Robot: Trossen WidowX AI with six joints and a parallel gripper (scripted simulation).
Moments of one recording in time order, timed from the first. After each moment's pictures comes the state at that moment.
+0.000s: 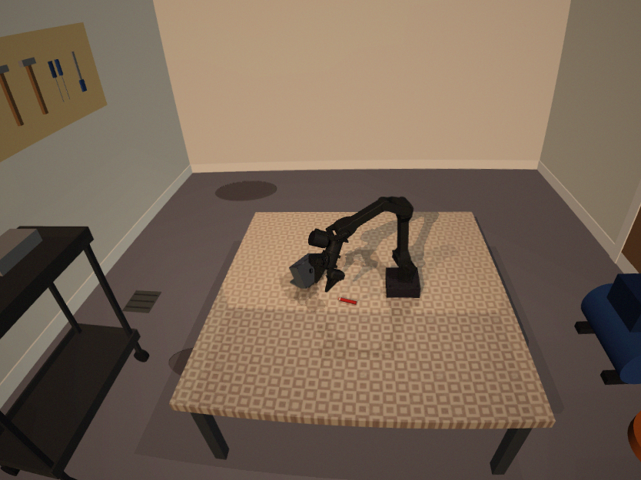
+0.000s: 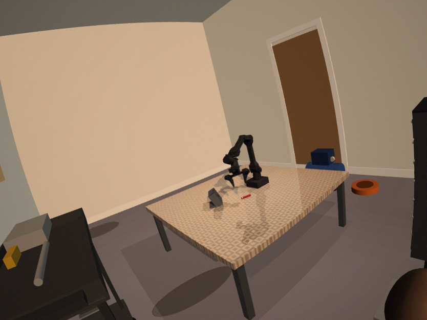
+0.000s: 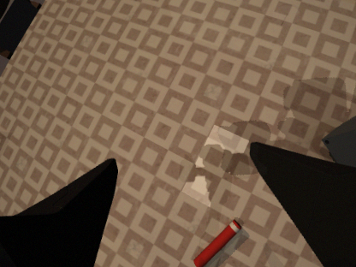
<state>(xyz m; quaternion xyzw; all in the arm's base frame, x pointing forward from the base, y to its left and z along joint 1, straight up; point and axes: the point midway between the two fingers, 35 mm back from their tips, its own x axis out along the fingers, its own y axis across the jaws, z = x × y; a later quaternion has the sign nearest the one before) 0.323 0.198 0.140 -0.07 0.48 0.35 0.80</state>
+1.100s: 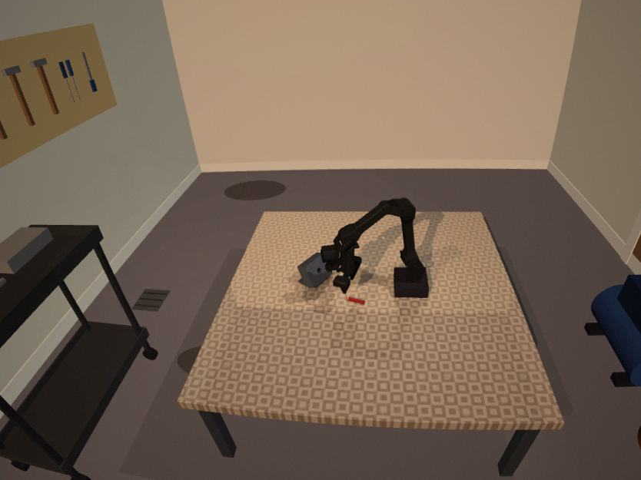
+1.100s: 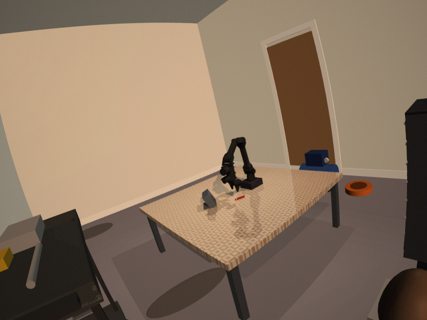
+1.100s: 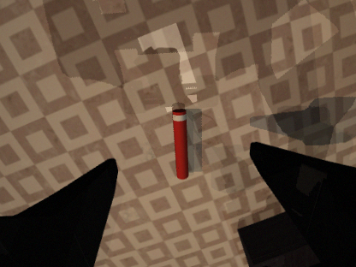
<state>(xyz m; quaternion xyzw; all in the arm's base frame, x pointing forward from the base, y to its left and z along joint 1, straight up) 0.273 0.126 0.071 0.07 0.69 -0.05 0.72</state>
